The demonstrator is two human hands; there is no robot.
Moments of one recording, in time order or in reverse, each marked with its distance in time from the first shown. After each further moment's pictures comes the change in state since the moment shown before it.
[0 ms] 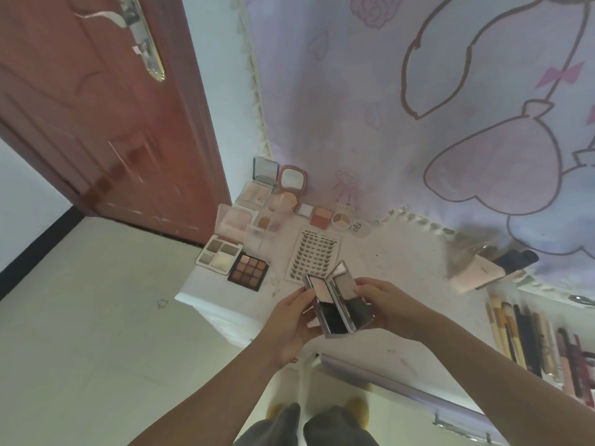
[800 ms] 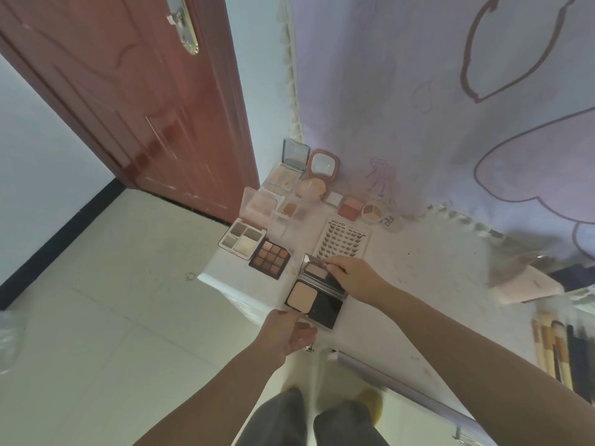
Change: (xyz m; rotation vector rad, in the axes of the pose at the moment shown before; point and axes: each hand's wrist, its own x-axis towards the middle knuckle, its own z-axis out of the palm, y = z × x) left_hand -0.002 -0.009 -0.037 0.114 0.634 -0.260; right_hand 0.089 -0.013 0.042 -0.790 0.065 -0.318
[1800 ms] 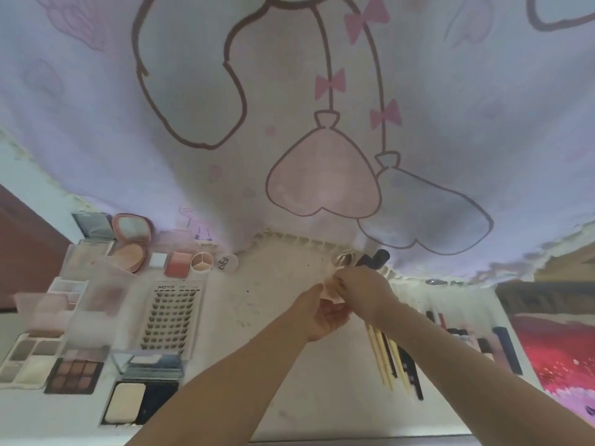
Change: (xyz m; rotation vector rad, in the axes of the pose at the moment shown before) left_hand 0.001 -0.021 0.336 0.089 -0.524 -0.286; right_hand -0.145 0.156 -0.183 -0.467 0.283 0.450
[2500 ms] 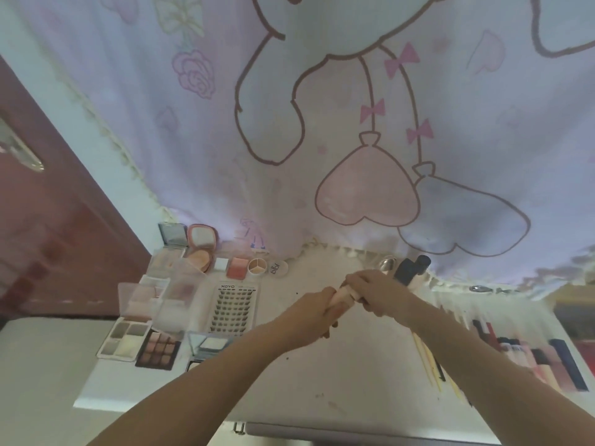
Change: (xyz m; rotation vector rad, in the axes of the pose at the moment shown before) left_hand -0.108 0.021 -0.071 1.618 0.090 0.794; right_hand -0.032 -0.062 -0.016 0.911 -0.133 0.044
